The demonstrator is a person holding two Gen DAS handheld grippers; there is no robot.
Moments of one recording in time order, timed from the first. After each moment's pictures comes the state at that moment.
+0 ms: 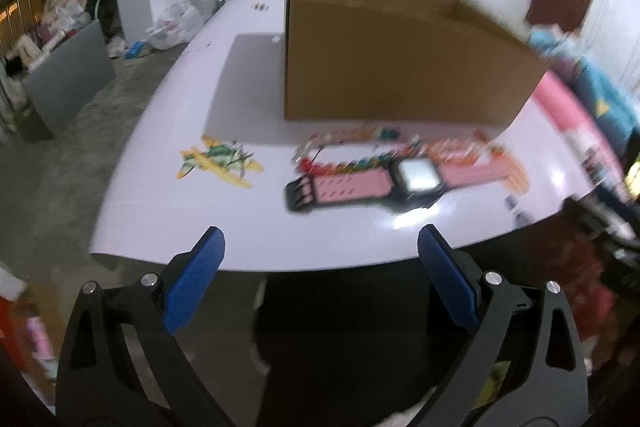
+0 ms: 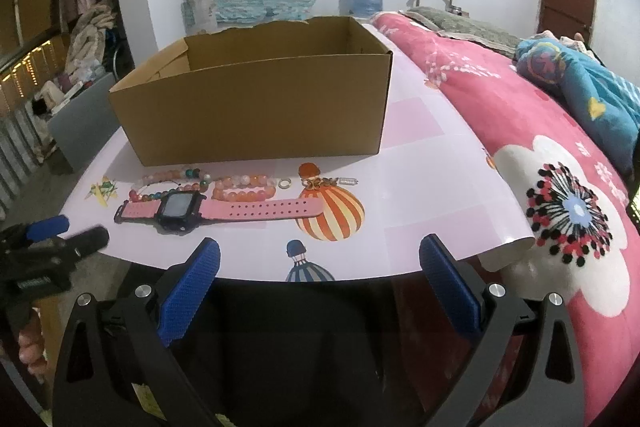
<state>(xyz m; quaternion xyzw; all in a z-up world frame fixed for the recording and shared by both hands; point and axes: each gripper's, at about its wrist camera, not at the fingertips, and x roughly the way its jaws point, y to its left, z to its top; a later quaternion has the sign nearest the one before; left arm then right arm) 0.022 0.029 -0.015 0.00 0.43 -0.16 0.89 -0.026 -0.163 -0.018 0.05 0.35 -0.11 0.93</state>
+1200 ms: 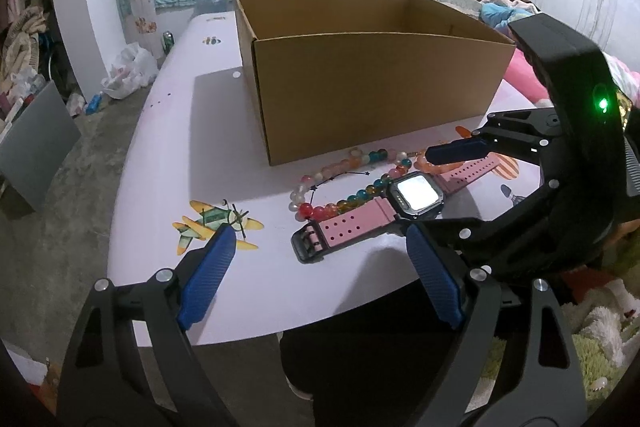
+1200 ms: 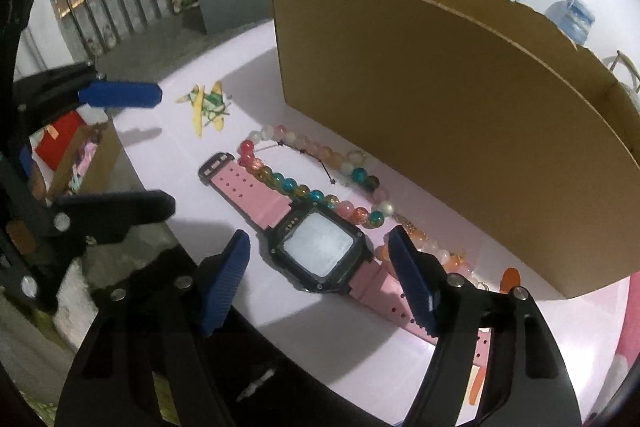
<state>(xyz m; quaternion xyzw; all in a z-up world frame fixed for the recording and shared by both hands) 0.042 0.035 -0.008 0.08 0.40 -0.24 0.88 0.098 -0.069 -0.050 -0.14 0.46 0.20 0.86</state>
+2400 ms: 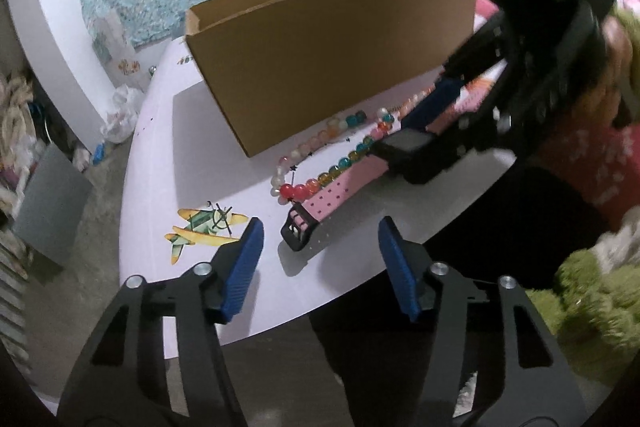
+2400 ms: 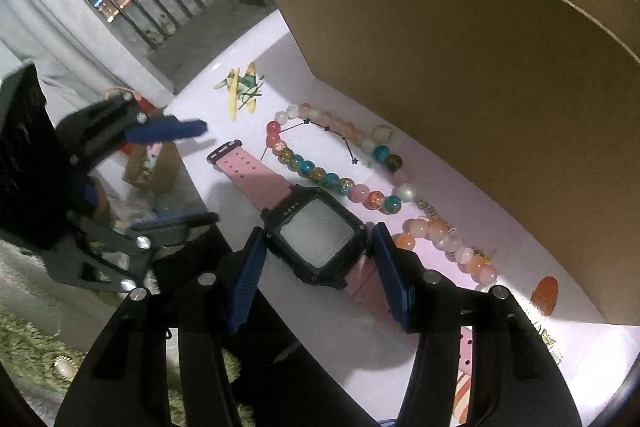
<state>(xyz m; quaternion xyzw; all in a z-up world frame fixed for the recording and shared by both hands) 0.020 0.006 -0.029 0.22 0.37 -0.25 0.87 0.156 -0.122 -0.051 -0.05 0.55 0.33 0.77</state>
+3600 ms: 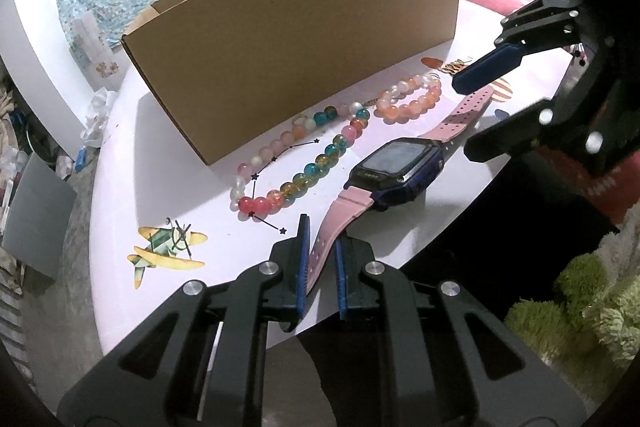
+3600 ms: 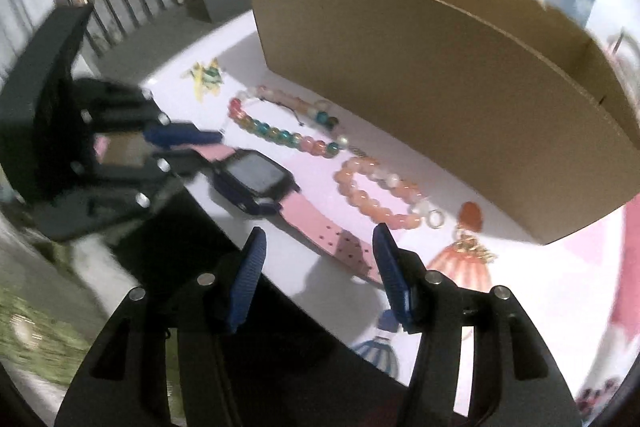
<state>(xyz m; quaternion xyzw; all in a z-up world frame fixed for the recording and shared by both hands) 0.039 -0.002 -0.046 0.22 0.39 -0.29 0.85 0.082 -0.105 -0.047 -0.14 0.48 0.20 0.84</state>
